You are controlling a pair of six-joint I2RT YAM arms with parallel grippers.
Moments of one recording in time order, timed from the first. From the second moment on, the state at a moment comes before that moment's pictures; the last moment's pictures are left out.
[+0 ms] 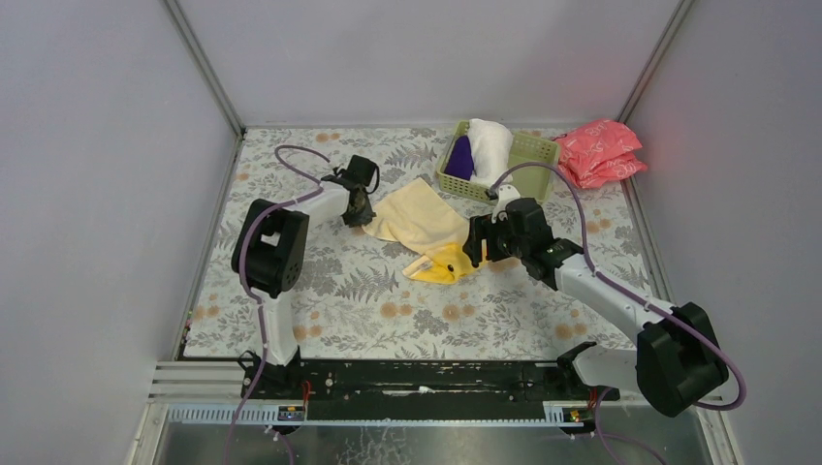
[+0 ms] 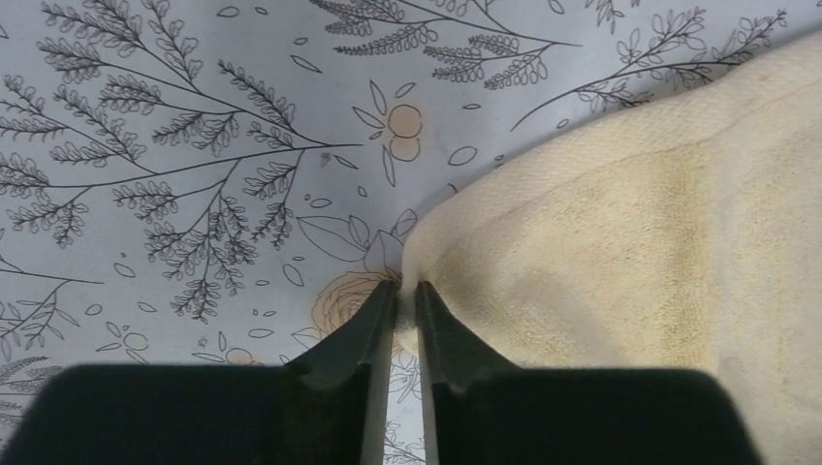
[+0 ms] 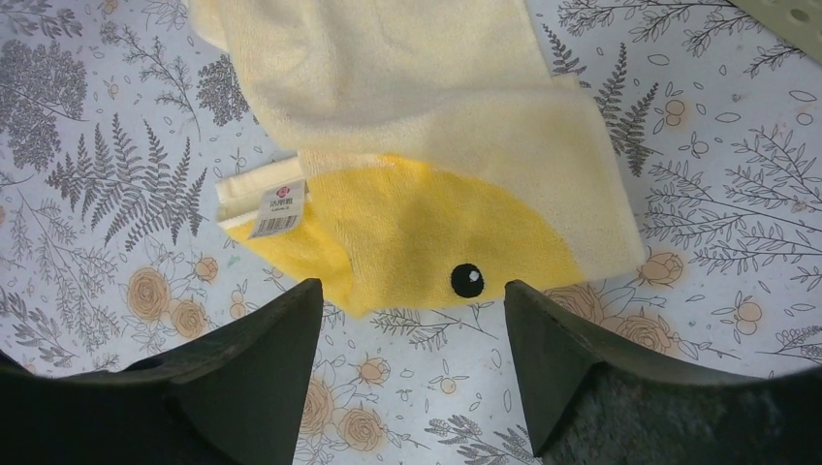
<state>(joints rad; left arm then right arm) -0.32 1.98 1.32 -0.47 -0.19 -0.64 0.50 1.23 0.71 -0.14 -0.12 0.26</state>
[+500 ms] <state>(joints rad) -0.30 1.57 1.00 -0.59 -0.14 -0.70 0.64 1.44 0.77 -0.15 -0.15 0.30</state>
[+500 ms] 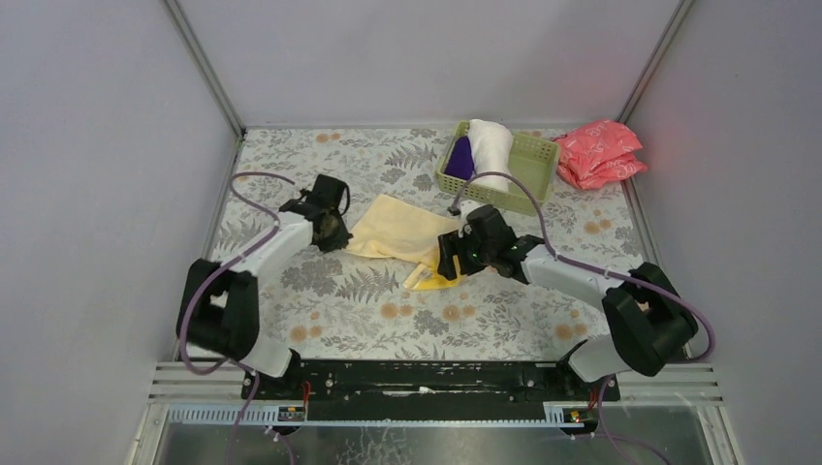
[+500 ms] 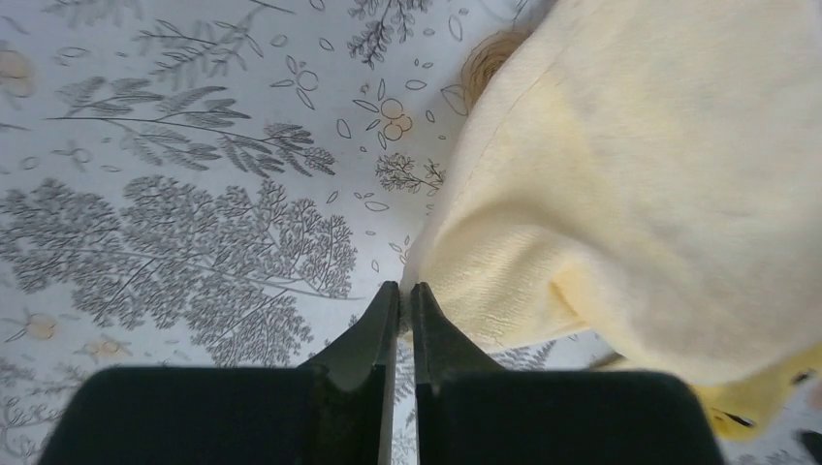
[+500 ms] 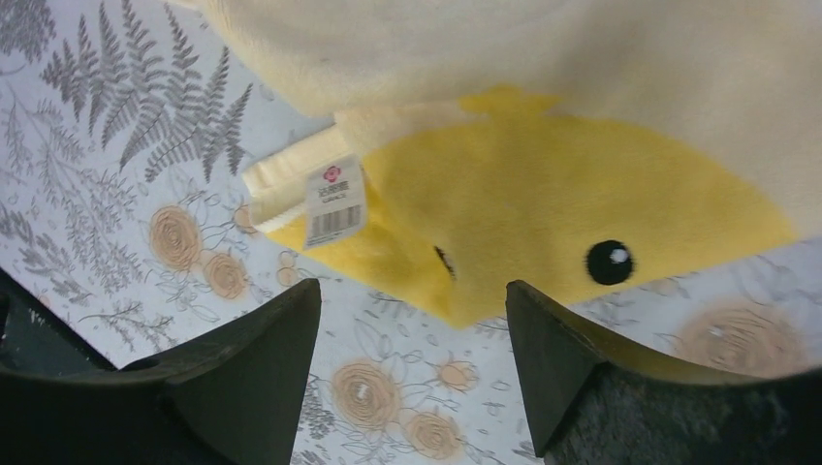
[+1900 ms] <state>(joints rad) -0.20 1.24 1.03 -0.77 -0.18 -0.60 0.72 1.49 0.86 -0.28 0.00 0.29</state>
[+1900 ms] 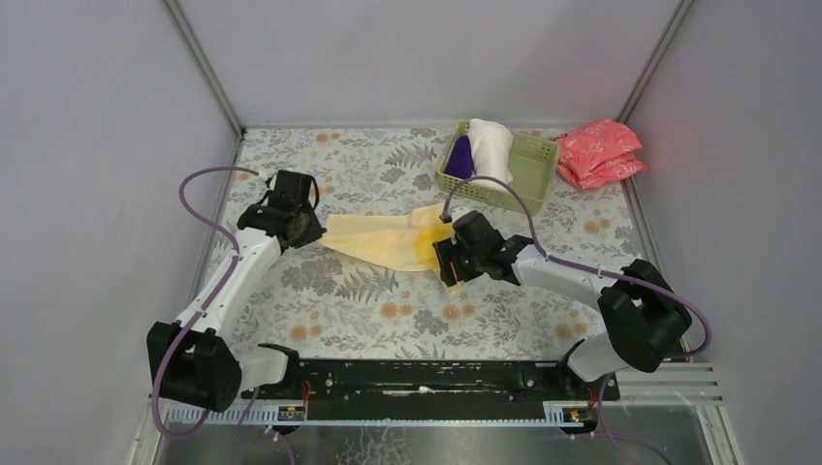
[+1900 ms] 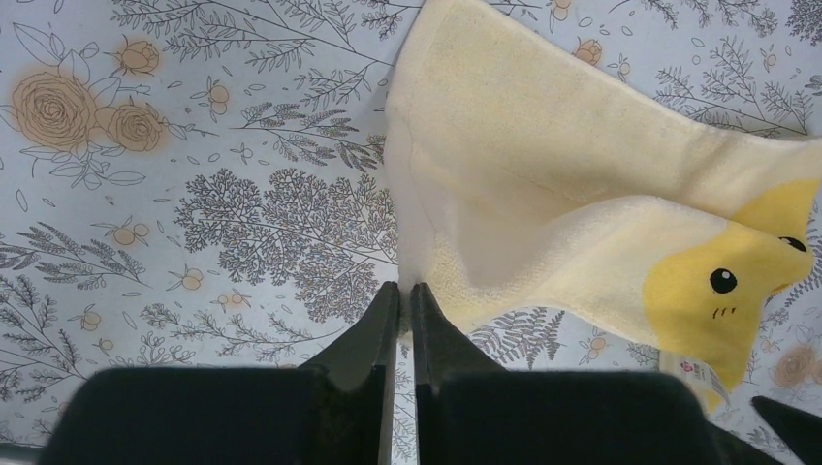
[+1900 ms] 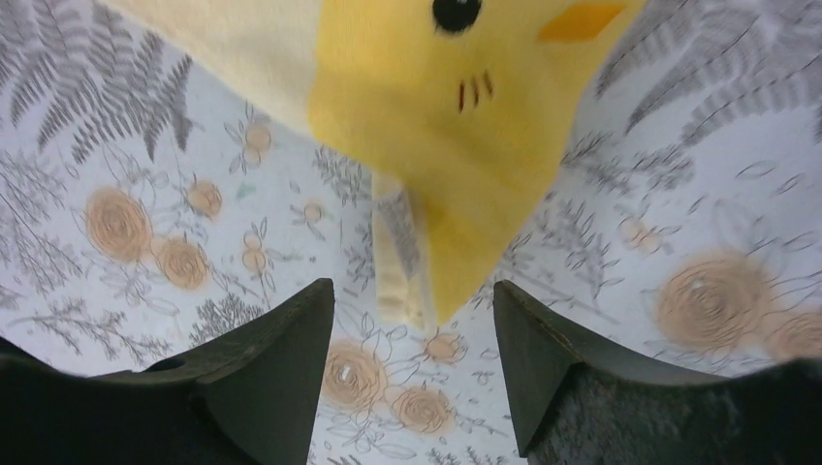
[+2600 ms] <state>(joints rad) -0.12 1.30 1.12 -0.77 -0.15 -0.60 0.75 1.56 0.82 -0.30 0.23 0.33</state>
